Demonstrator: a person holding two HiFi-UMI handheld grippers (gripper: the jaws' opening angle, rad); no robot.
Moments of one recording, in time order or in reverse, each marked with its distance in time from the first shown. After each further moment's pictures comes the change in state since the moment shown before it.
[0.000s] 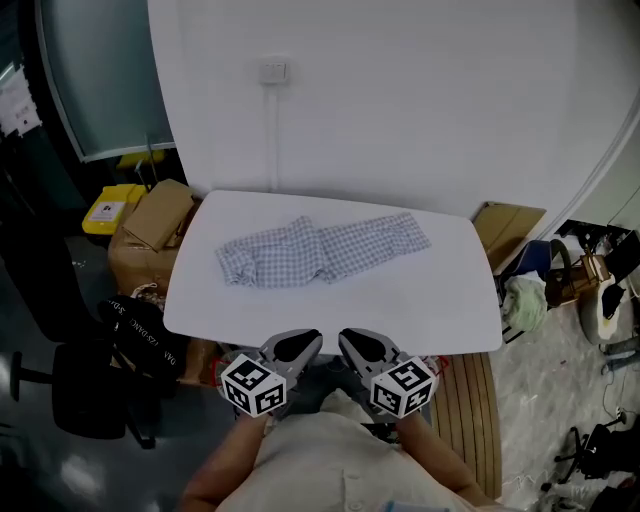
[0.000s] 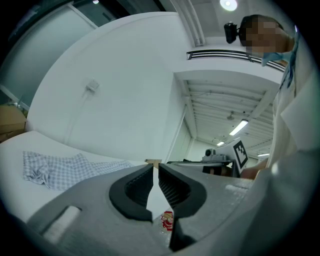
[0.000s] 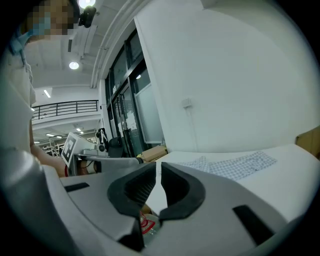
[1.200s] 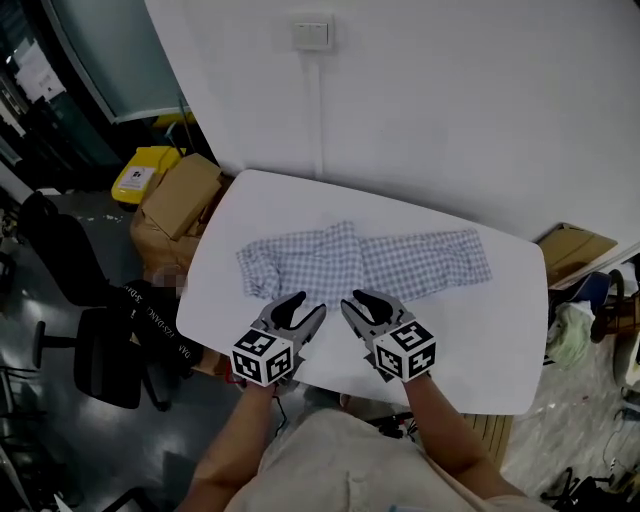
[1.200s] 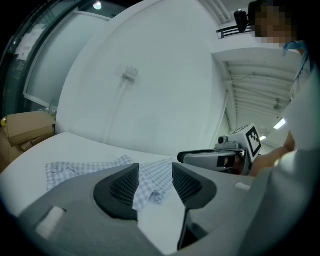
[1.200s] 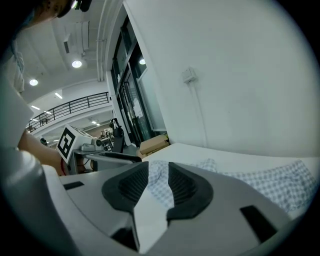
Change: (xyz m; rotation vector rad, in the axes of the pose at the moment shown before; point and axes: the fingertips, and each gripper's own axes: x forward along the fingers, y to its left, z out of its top) left arm 0.076 0.215 0.012 -0.079 0.119 0.410; right arm 0.189 -0.133 0.019 -0.012 0.186 0.212
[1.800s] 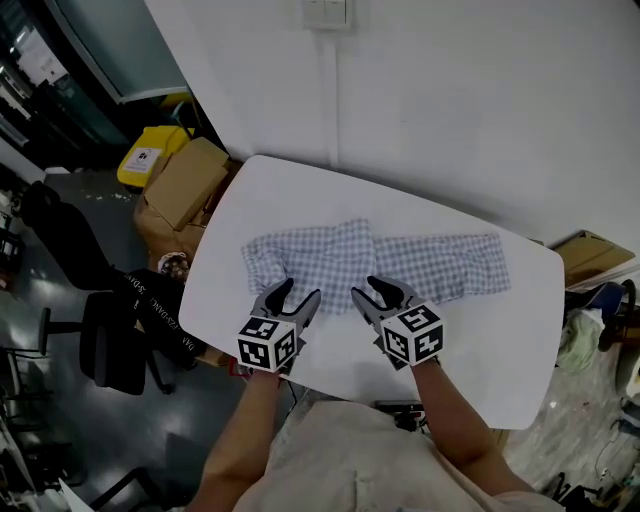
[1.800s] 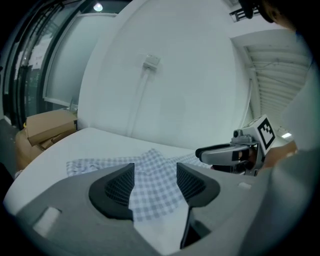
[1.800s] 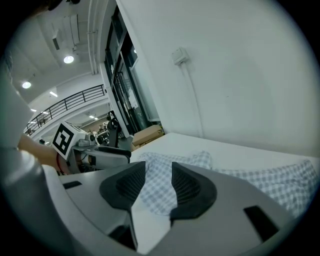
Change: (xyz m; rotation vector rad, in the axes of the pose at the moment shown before) left arm 0.023 0.078 -0.011 -0.043 0.097 0.240; right arm 0.047 -0.055 -0.012 0.038 0.130 -0.002
